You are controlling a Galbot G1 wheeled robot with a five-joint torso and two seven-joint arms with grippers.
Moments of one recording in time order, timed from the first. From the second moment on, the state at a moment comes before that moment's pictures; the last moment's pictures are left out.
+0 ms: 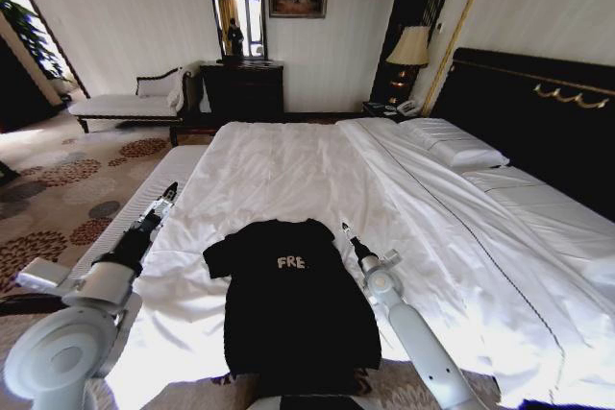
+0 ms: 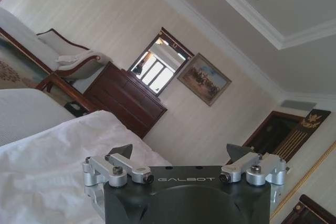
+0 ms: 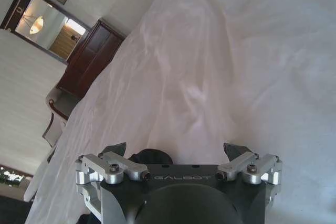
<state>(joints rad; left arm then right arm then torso) 1.41 -1.32 -0.97 -2.50 -1.28 0.47 -0.36 -0.97 1.18 0.25 1.50 1.39 -0.14 0.26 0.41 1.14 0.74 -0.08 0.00</state>
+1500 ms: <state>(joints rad) 1.43 -1.34 -0.98 -2.50 -1.25 0.48 -0.38 -0.86 1.08 0.10 1.47 1.36 -0.24 0.27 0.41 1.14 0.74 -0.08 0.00</state>
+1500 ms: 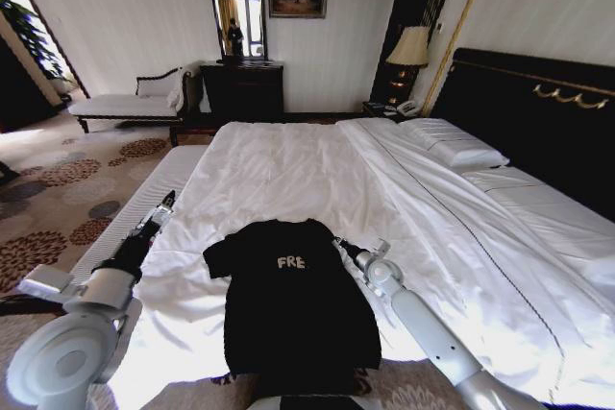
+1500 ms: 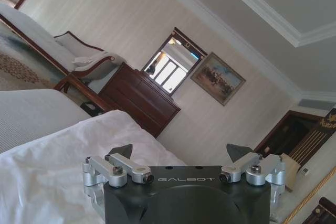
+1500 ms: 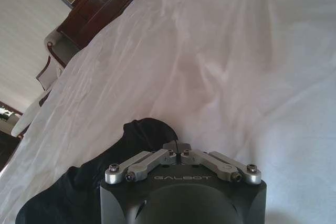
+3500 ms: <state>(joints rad) 1.45 -1.34 -0.98 -2.50 -1.24 0.47 -0.39 -0.72 1.08 0.01 1.44 1.42 -0.37 0.43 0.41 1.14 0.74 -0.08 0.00</state>
